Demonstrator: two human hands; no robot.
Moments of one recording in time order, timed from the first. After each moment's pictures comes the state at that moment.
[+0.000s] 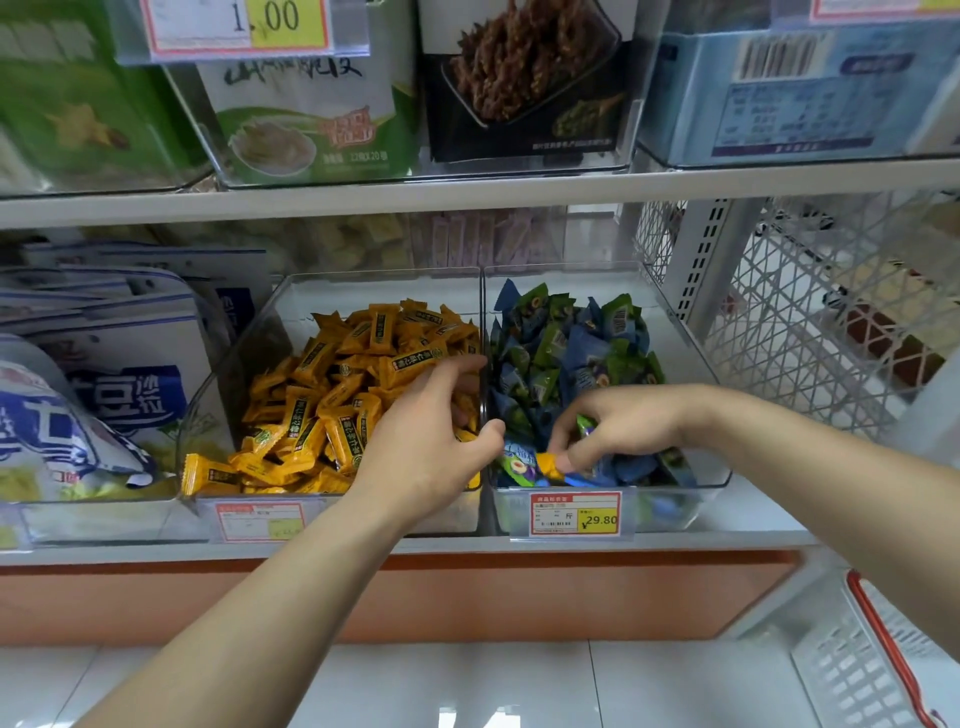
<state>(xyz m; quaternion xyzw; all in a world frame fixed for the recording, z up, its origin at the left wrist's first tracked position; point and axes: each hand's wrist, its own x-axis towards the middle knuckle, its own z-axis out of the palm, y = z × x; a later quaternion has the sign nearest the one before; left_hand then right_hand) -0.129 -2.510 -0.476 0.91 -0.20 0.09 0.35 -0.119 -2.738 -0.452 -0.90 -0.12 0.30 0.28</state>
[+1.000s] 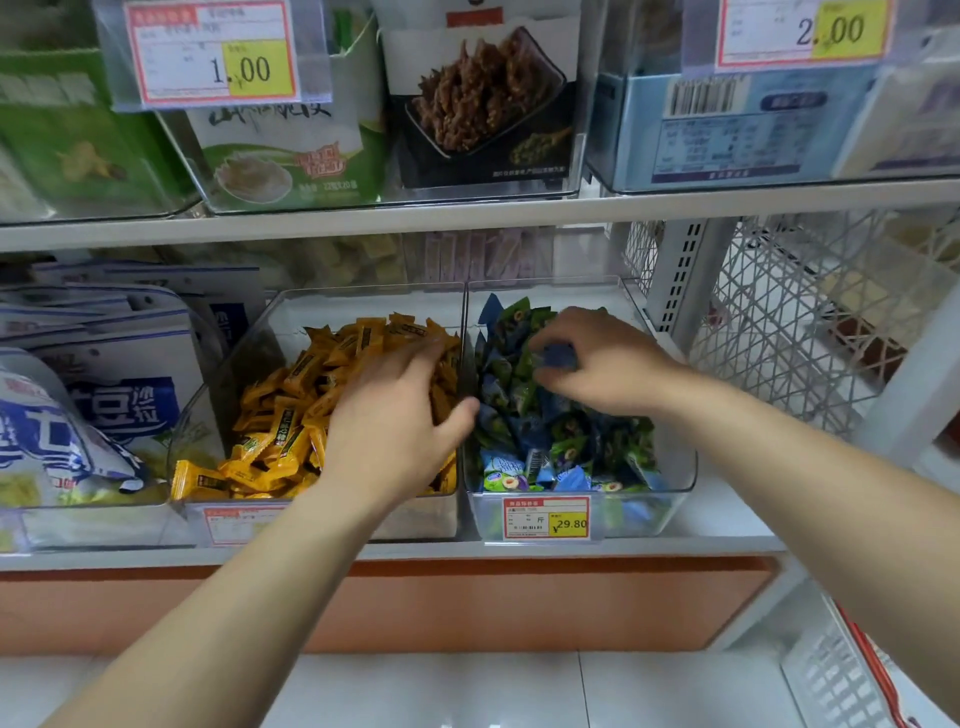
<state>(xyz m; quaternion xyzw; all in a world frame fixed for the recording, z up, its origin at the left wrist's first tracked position) -0.130 -2.515 -0.451 0.95 -0.15 0.19 0.18 -0.100 -2.755 -0.436 -0.97 -0.13 -0.06 0.19</state>
